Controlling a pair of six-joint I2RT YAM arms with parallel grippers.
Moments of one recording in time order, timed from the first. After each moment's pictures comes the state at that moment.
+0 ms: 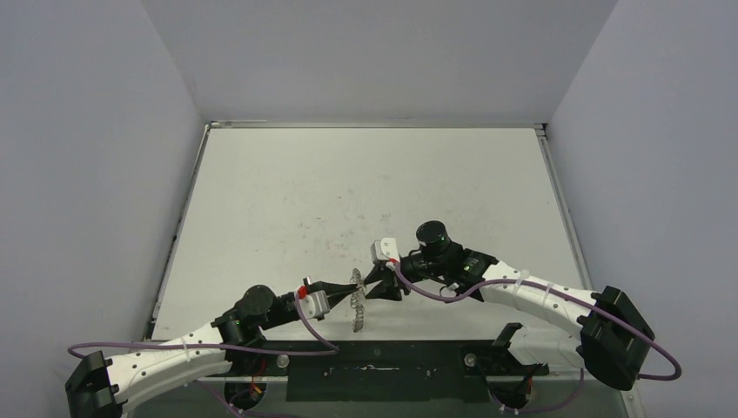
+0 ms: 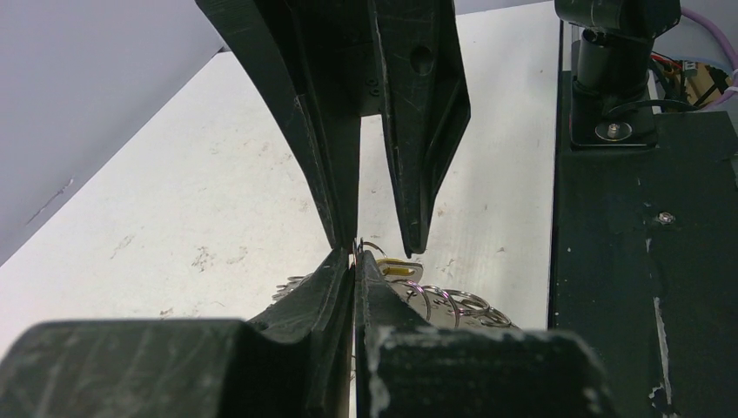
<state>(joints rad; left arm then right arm) -1.05 0.50 0.09 0.47 0.21 0.24 0.86 1.18 0.65 0.05 -0.81 -0.35</state>
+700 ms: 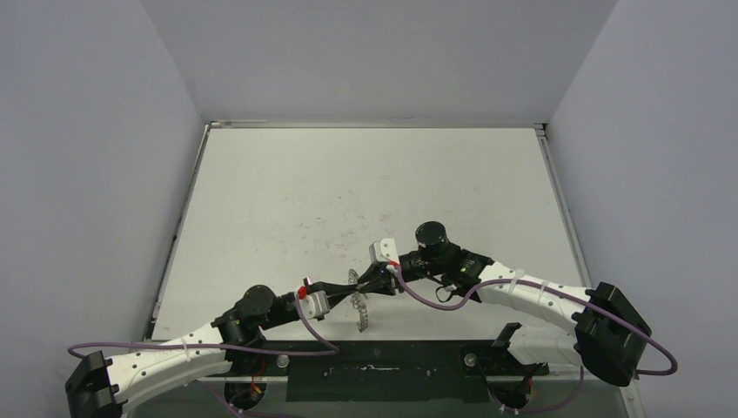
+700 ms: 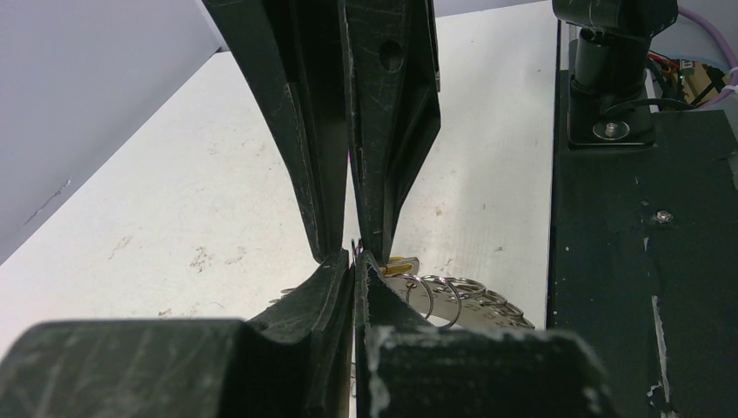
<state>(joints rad) -1.05 0.50 0.09 0.47 0.21 0.24 0.88 1.20 0.62 0.21 -0.82 -0.36</state>
